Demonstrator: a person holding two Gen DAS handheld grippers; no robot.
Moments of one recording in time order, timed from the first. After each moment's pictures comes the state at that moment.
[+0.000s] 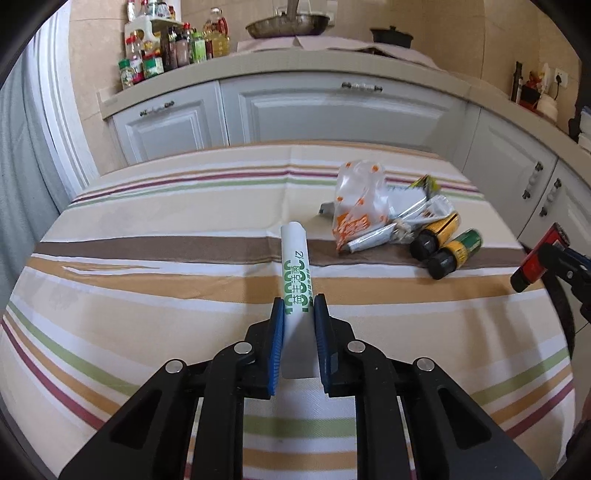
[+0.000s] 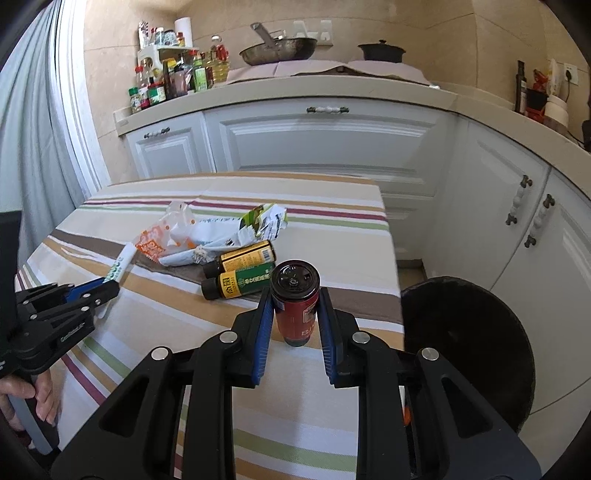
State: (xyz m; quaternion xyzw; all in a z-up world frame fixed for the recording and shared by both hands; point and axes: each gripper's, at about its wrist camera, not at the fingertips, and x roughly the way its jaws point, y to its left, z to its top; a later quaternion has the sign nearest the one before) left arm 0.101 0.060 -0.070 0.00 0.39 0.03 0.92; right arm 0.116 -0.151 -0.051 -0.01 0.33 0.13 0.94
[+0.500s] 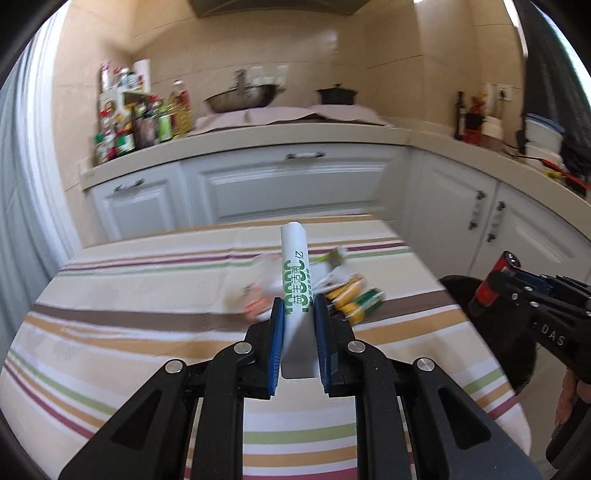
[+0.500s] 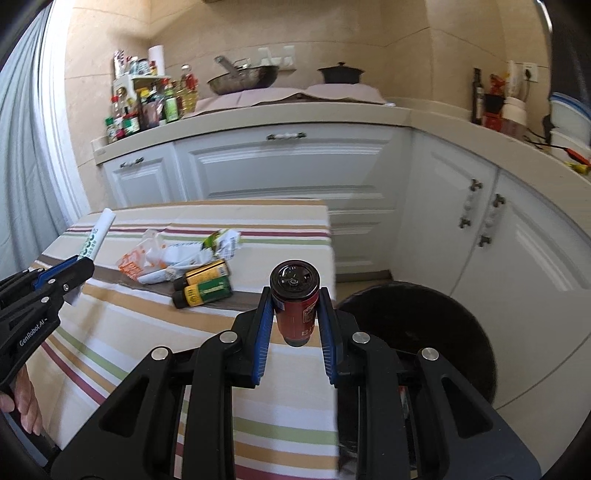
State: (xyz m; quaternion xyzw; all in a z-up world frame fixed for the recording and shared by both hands) left arm 0.075 -0.007 -0.014 0.03 0.28 -0.05 0.96; right arm 0.084 -0.199 -0.027 0.00 0.29 0.07 0.95
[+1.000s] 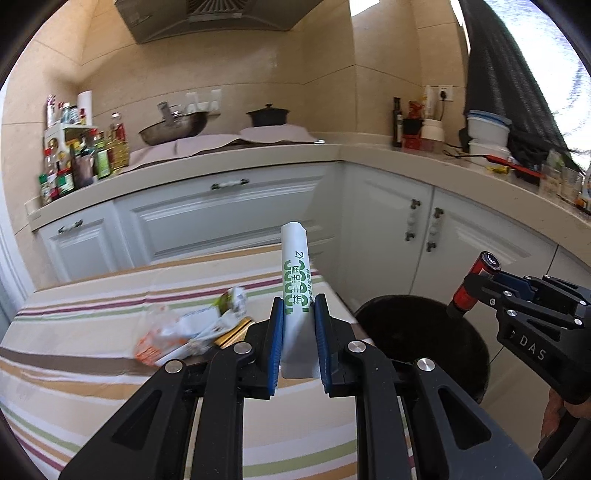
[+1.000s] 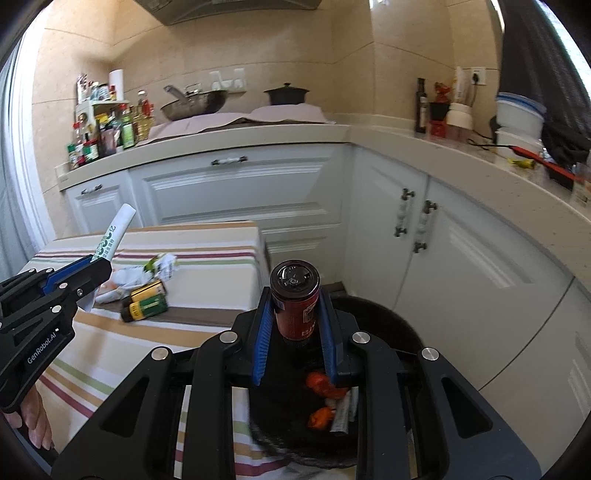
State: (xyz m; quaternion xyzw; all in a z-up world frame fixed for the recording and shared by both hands) left arm 0.085 -0.089 0.002 0.05 0.24 -0.14 0.96; right arm 0.065 -0.263 -0.008 0.01 0.26 -0.01 0.97
